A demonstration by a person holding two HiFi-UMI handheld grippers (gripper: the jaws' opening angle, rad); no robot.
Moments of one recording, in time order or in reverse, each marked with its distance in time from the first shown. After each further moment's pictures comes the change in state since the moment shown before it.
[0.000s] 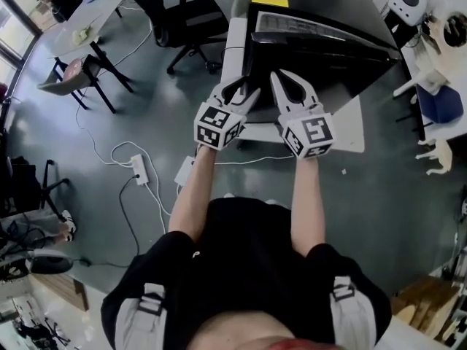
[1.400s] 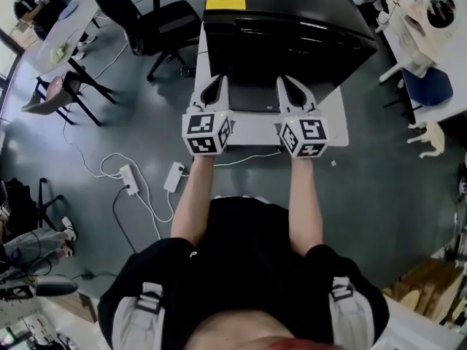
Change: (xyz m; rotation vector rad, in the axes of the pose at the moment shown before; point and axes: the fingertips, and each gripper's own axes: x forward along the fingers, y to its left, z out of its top) left arm 0.032 0.017 0.027 -0.121 -0.066 0.305; right arm -0.049 -0.109 -0.052 0.089 0.127 -0.272
